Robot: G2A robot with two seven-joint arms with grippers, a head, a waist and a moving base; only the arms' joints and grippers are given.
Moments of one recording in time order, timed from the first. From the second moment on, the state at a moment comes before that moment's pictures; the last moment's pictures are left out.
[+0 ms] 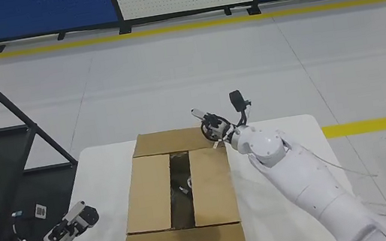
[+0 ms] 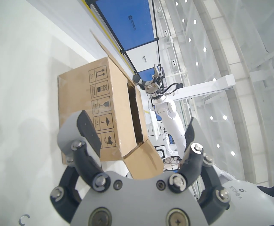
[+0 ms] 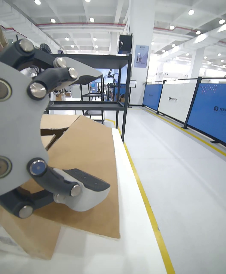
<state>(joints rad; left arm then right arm) 1.30 -0.95 -1.78 -1.45 -0.44 -0.39 -0.91 -0.25 -1.49 0.77 -0.64 0.31 -0.13 0.35</state>
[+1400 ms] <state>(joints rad) 1.32 -0.94 -1.75 -1.47 -0.37 -0.40 -0.90 -0.52 -1.41 0.82 -1.29 0.12 0.25 0.72</state>
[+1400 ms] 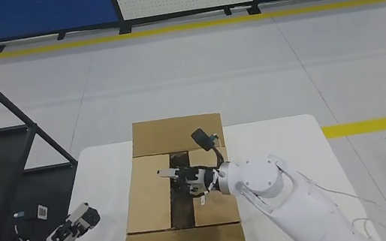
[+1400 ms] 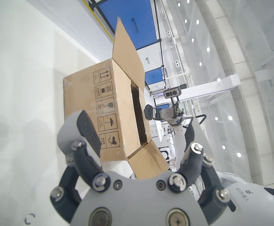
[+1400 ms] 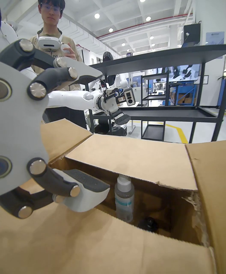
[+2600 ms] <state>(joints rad) 1.34 -0.94 -1.65 -1.51 -0.38 -0.49 -1.02 -0.40 -1.52 0.73 -1.06 0.16 0.11 0.80</state>
